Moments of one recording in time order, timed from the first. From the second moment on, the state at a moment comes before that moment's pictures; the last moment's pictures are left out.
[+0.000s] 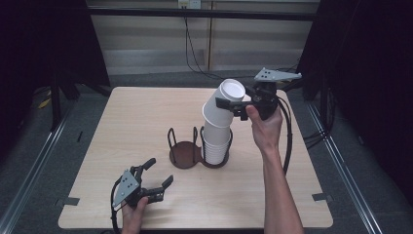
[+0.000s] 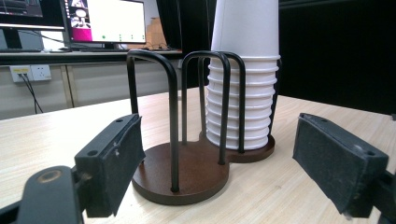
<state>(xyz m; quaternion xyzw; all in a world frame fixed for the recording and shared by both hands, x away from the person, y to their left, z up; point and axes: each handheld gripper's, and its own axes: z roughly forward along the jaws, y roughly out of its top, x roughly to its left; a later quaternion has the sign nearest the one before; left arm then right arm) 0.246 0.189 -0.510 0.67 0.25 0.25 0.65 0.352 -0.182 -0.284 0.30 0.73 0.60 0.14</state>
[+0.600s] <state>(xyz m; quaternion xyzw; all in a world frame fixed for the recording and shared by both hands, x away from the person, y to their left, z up) 0.246 0.189 -0.510 0.67 0.26 0.25 0.65 0.334 -0.196 -0.278 0.29 0.69 0.65 0.15</state>
